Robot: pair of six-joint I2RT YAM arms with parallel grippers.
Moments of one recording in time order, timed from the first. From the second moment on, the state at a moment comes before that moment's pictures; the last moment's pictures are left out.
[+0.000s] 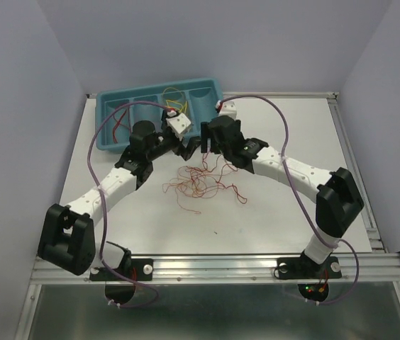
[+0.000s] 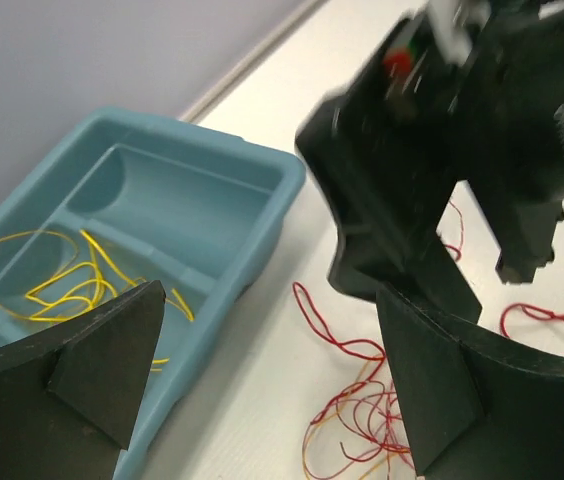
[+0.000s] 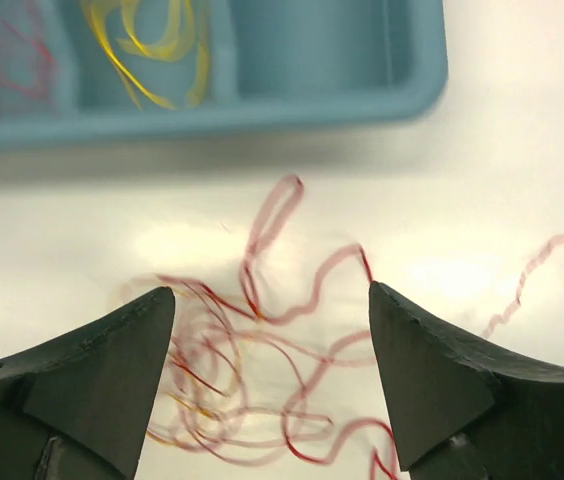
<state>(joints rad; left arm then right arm) -0.40 1.33 0.87 0.35 0.43 0.26 0.77 1.70 1.40 -0.20 0.48 0.43</state>
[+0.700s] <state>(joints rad) -0.46 1.64 1.13 -0.04 0.34 0.39 0.66 1.86 1.30 -0.46 0.36 0.33</state>
